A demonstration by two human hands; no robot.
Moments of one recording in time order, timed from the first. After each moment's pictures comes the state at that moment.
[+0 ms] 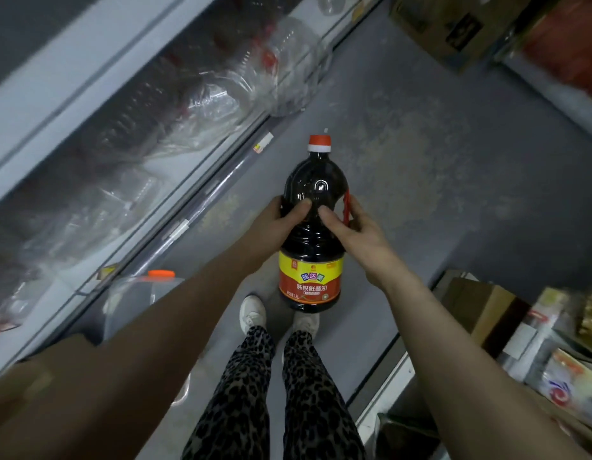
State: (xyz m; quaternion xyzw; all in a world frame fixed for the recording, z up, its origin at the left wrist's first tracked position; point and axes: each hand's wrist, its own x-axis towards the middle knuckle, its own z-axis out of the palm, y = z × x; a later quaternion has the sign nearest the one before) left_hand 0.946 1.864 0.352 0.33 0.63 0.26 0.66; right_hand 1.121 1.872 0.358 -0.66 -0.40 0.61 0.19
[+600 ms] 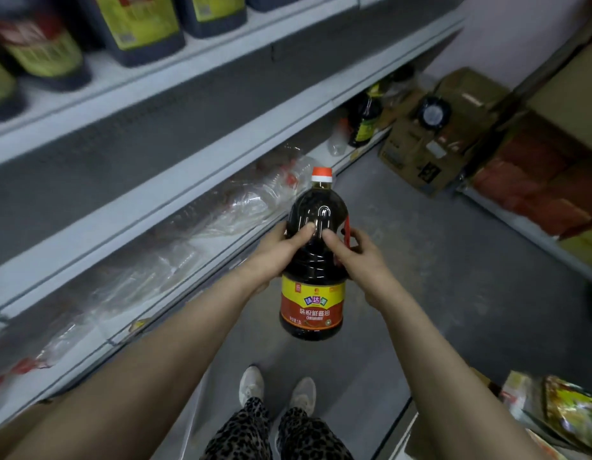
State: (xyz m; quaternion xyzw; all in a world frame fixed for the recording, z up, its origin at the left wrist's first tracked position) left_hand 0.920 1.846 0.556 0.37 0.62 0.36 0.59; right_hand 1.093 1.867 0.551 -0.62 -0.49 0.56 0.24
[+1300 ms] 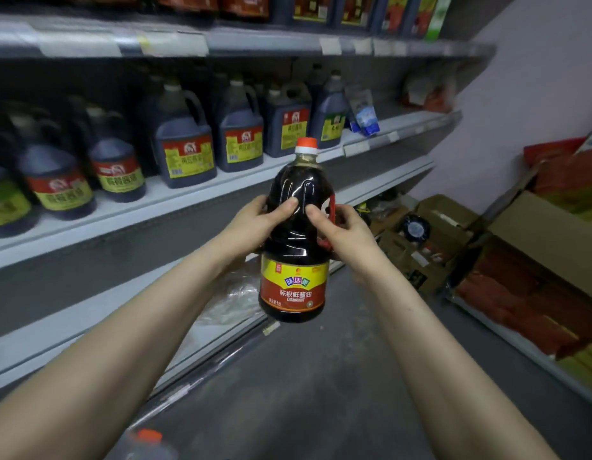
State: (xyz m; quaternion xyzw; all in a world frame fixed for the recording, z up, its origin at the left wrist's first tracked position) left_hand 0.884 1.903 0.748 0.47 0.60 0.48 0.43; right_hand 1.061 1.942 0.751 -0.50 -0.64 0.47 0.35
